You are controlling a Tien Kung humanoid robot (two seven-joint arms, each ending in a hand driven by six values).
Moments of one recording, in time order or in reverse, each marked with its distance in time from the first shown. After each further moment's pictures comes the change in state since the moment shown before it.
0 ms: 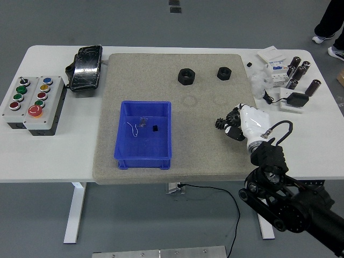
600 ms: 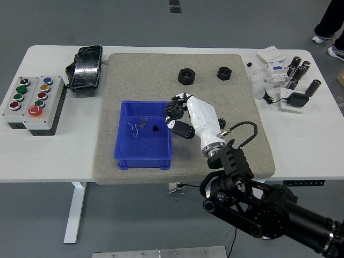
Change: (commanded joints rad) left arm -0.004 0.001 -0.002 0.000 0.008 -0.001 0.004; right arm 0.092 0.100 -0.238 0.087 0.339 -0.214 0.151
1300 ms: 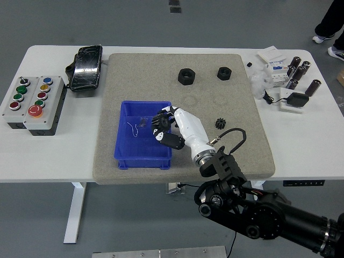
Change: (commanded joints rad) left arm -0.002 -0.002 -0.004 0.000 0.007 -0.002 0.003; right arm 0.021 0.006 -0.062 -0.019 0.137 0.002 0.057
